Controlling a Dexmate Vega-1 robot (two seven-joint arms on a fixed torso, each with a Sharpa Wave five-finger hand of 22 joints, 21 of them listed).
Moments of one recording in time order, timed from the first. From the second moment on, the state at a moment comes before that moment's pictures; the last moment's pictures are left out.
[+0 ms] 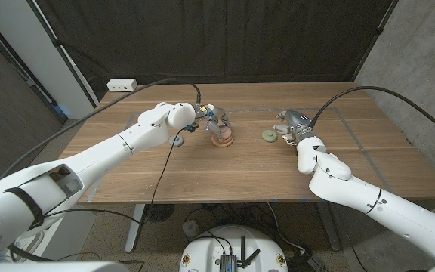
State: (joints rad) left arm 0.41 0.67 0.89 -1.62 0.59 0.14 -0.44; left_hand 1.01 -0.08 0.35 -0.16 0.29 0.62 -0.03 0.21 0.26 0.60 -0.09 0.20 0.58 1.08 -0.19 1.39 0.71 0.80 -0.09 1.55 0.22; right arm -0.85 -0.81 -0.76 -2.09 -0.41 -0.90 -0.23; right_hand 0.79 0.01 0.55 -0.16 0.36 0.53 -0.03 0.24 0.27 0.57 -0.09 0.21 0.63 1.07 -0.18 1.34 1.21 0.93 -0.13 1.53 0.21
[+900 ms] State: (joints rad) left arm 0.40 0.69 0.91 -1.66 0.67 0.17 -0.52; left_hand 0.95 -0.07 0.28 -0.15 0.28 0.33 0.03 0.18 0.24 0.37 -0.07 0.18 0.58 0.99 -0.15 1.31 0.61 0.73 -0.08 1.53 0.20; right arm -0.86 -0.81 -0.76 -2.11 -0.41 -0.90 -0.24; right_hand 0.79 0.01 0.55 -0.16 0.37 0.53 -0.03 0.24 0.27 0.57 -0.09 0.21 0.63 1.07 -0.18 1.35 1.22 0.93 -0.13 1.53 0.21
